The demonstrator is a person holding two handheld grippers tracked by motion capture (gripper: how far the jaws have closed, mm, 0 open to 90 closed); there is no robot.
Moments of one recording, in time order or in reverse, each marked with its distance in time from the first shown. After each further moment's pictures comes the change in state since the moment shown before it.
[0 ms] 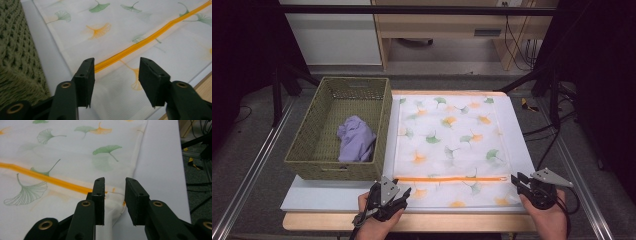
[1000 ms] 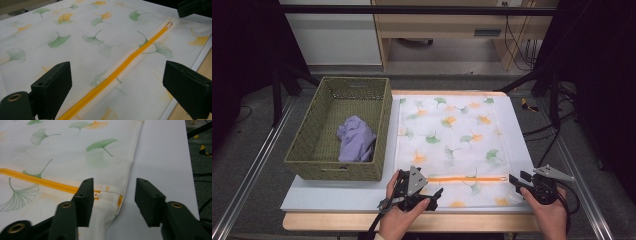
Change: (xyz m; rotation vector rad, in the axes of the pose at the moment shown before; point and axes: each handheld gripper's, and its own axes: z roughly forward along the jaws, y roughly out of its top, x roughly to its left) left arm -0.035 0.053 0.039 -0.075 -0.171 0.065; right arm -0.016 -0.003 0.014 0.039 0.051 0.095
